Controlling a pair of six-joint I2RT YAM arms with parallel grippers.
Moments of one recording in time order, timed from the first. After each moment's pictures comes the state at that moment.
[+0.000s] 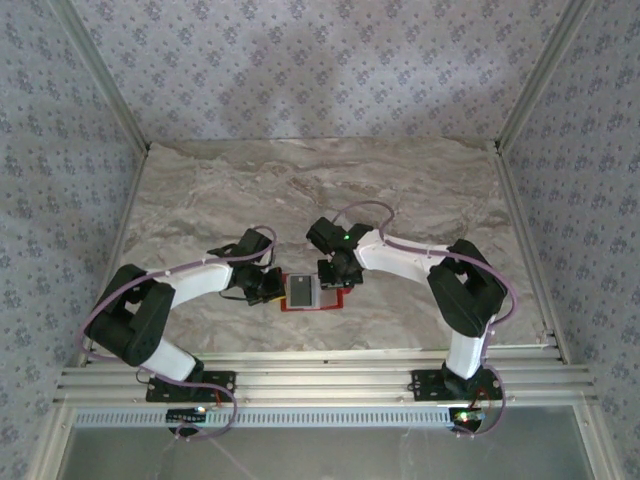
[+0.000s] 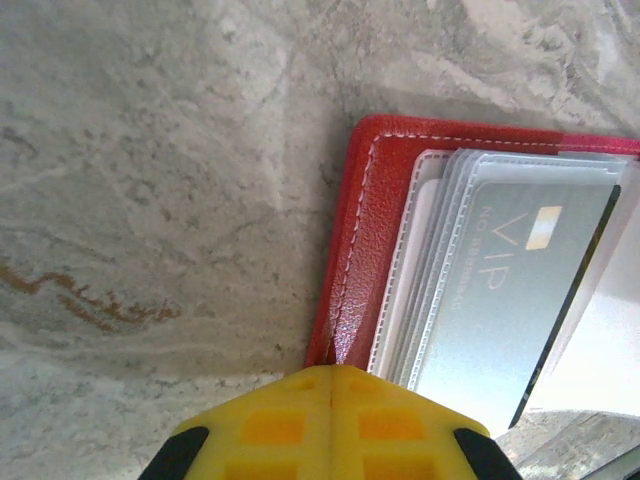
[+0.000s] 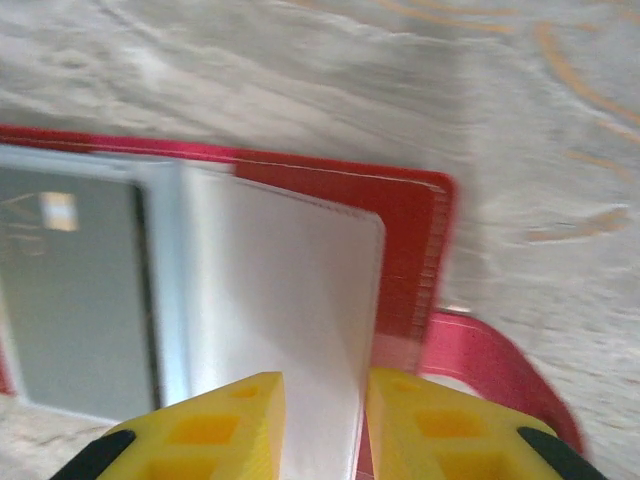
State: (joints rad) left arm -0.55 1.51 0.71 -0.42 0.36 -0.77; right arm 0.84 1.81 1.23 -0.79 -0.03 0.72
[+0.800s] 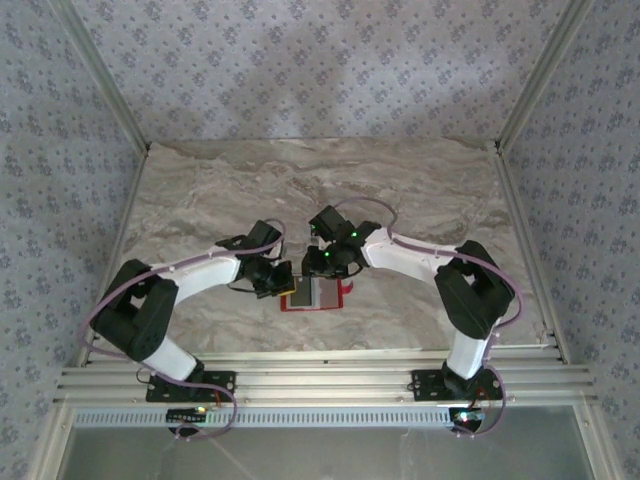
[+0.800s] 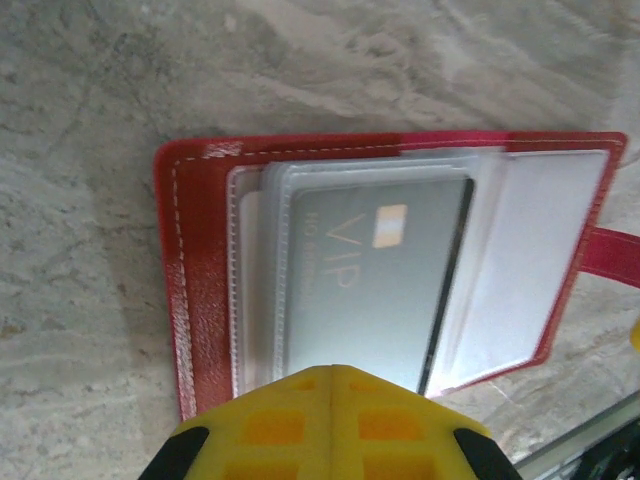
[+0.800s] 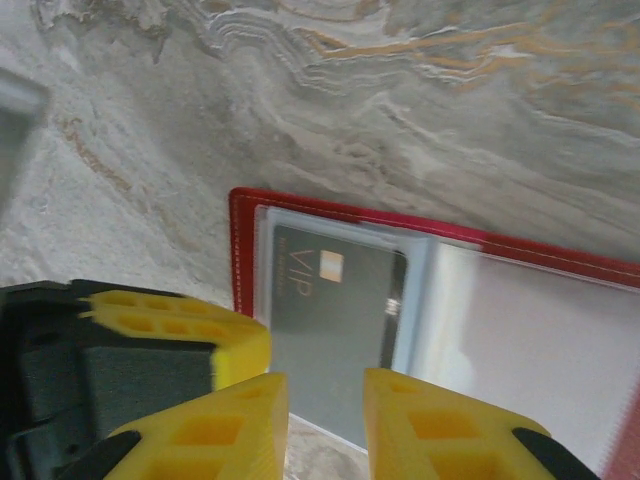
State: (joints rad) left arm -0.60 1.56 0.82 -0.47 0.38 -0.77; right arm 0.80 1.78 1.21 -0.50 -0.29 0.77
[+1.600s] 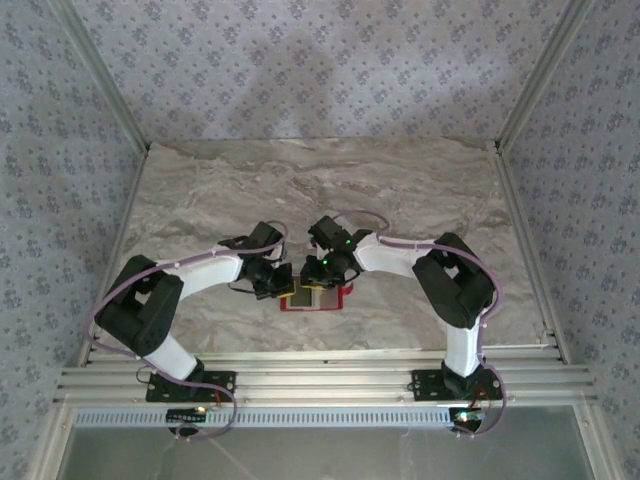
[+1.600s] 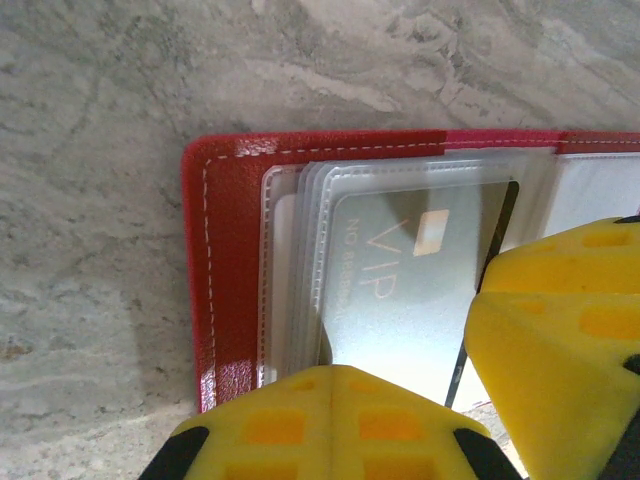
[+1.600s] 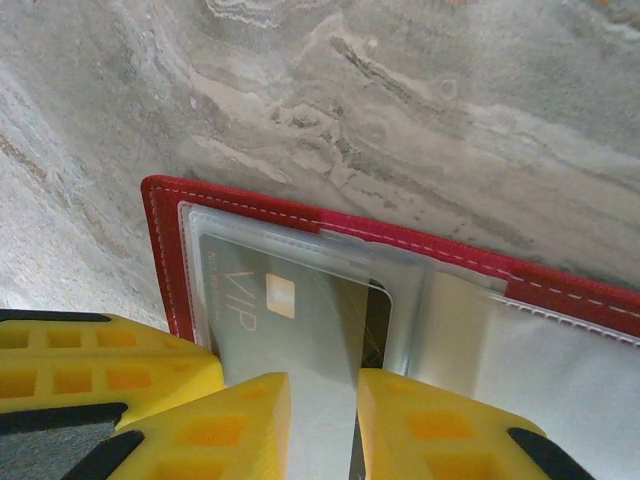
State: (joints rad) left arm -0.60 1.59 0.82 -0.47 0.37 -0.74; right arm 0.80 1.88 1.16 -0.40 -0.37 0.80
